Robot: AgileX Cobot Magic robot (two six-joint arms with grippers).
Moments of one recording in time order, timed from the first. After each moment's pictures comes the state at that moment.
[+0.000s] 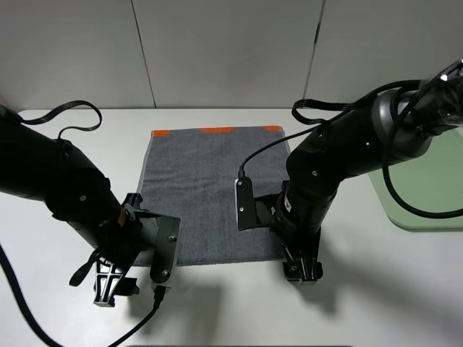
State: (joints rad) left arm -0.71 1.79 -0.63 0.12 0.27 0.85; right arm 0.73 1.92 -0.87 -0.12 0.51 -0.78
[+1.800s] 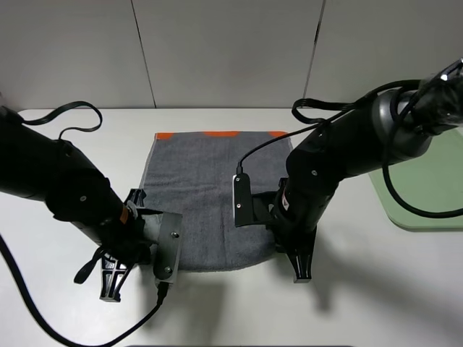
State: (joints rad) left arm -0.71 1.78 -0.63 0.13 0.23 0.85; right arm 0.73 1.91 -0.87 -0.11 0.49 -0.78
